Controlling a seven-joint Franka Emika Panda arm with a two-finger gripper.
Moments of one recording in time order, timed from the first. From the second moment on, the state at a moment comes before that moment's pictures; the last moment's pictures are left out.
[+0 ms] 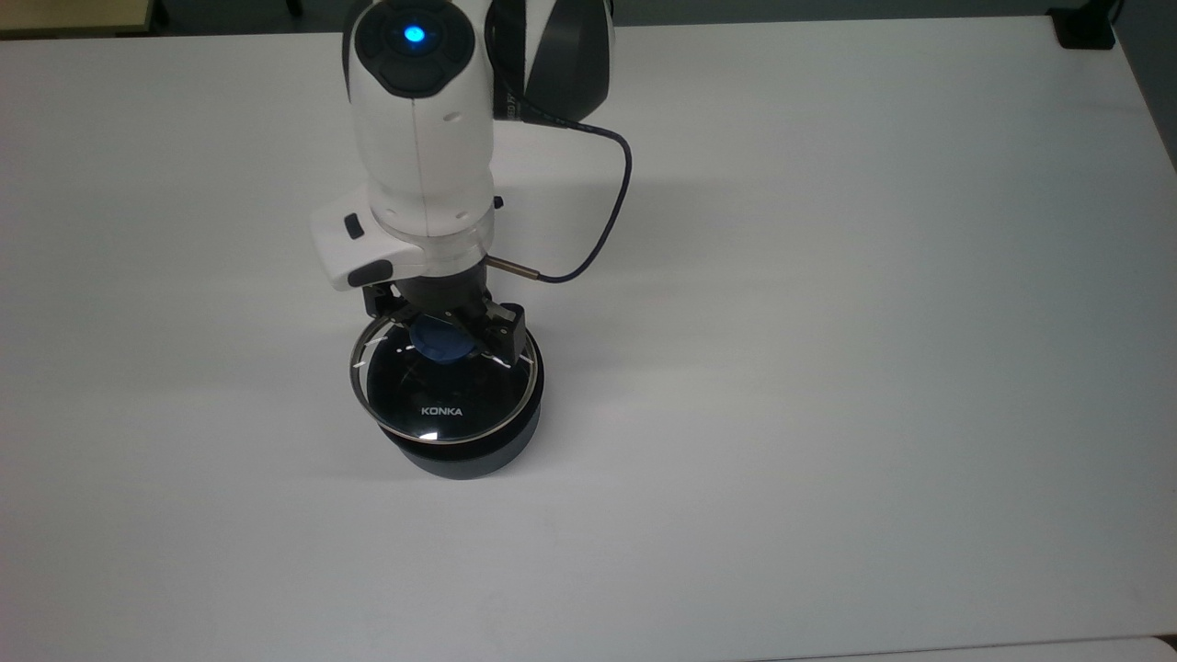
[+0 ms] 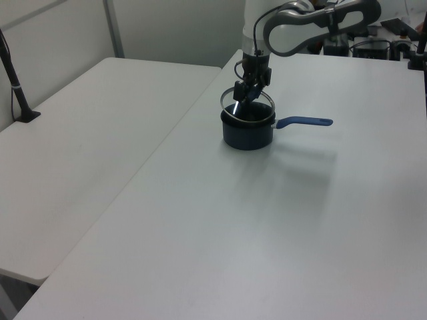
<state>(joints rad) -0.01 0.55 0.03 -1.34 -0.11 2.04 0.38</state>
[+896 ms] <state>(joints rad) -0.01 0.57 0.03 -1.34 -0.14 2.06 0.42</state>
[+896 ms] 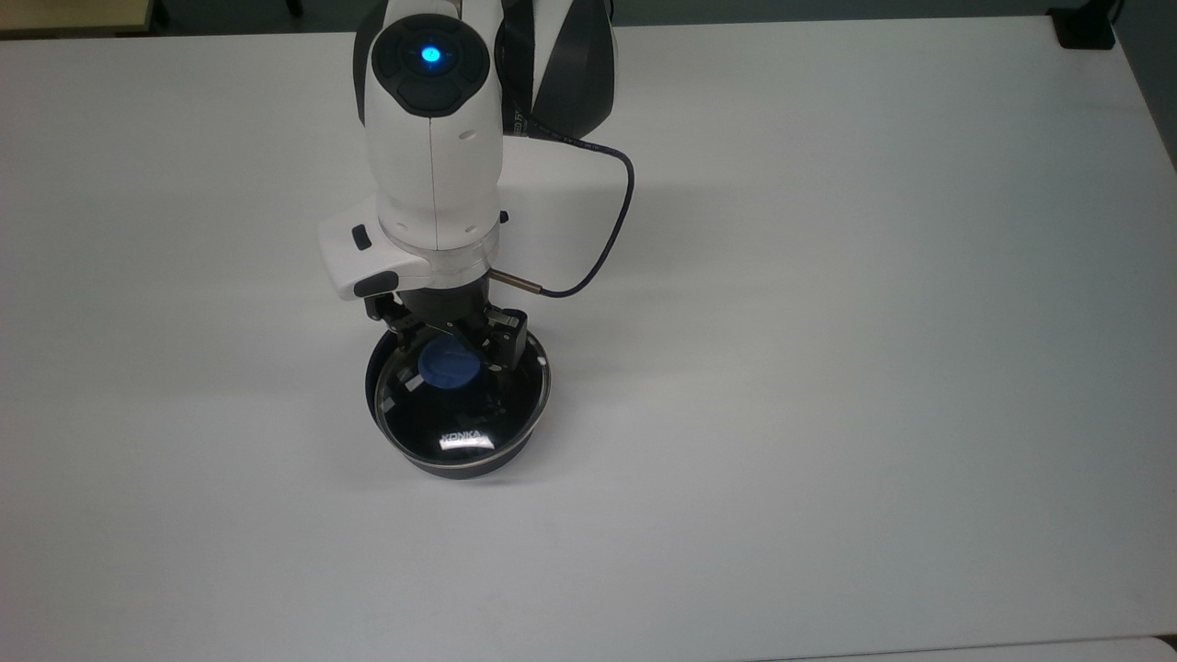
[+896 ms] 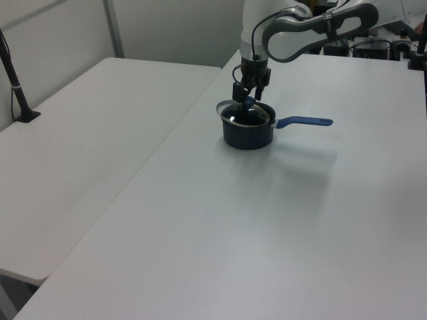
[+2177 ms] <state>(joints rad) -0.04 0.04 0.02 -1.57 -0.09 1.59 0.29</state>
